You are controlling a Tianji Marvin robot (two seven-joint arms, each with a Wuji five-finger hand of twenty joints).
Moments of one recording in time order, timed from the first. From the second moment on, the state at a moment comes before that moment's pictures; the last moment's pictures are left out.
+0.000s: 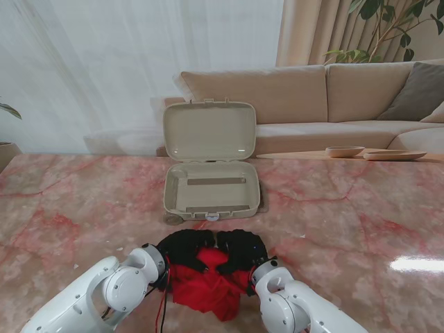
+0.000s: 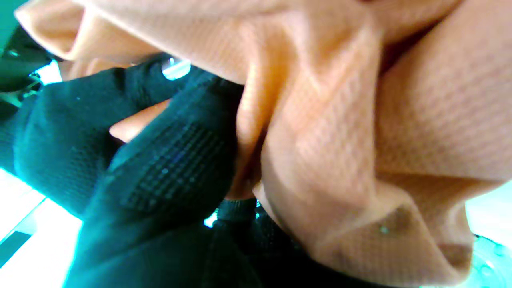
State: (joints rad) left arm 1.52 -1.07 -0.96 -1.59 0.58 -0.05 -0.15; right arm -1.57 -1.13 0.85 -1.55 -0.81 0.11 -0.24; left_hand 0.99 -0.71 0.54 -0.19 0.43 0.10 1.02 0.84 0.85 0.08 0.82 1.12 1.04 0.15 1.19 1.20 0.69 0.21 1.67 1.09; right_hand 0.66 -0.96 0.84 -0.24 0.74 0.04 1.22 0.84 0.99 0.22 0.94 1.00 1.28 -0.01 1.45 0.89 1.09 0.11 1.80 0.71
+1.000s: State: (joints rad) left arm 1.49 -1.09 -1.10 -1.75 0.51 -0.03 -0.15; right arm -1.50 -1.13 0.92 -1.71 -0.87 0.11 -0.27; left_hand 0.99 -0.78 0.64 -0.19 0.45 0.05 1.08 0.89 0.86 0.08 0.85 1.17 1.08 0.15 1.20 1.21 0.75 0.21 1.68 1.08; right_hand 0.70 -1.01 0.94 -0.21 0.75 0.05 1.23 0.90 1.00 0.22 0.95 1.06 1.29 -0.01 1.48 0.90 1.11 0.11 1.81 0.71
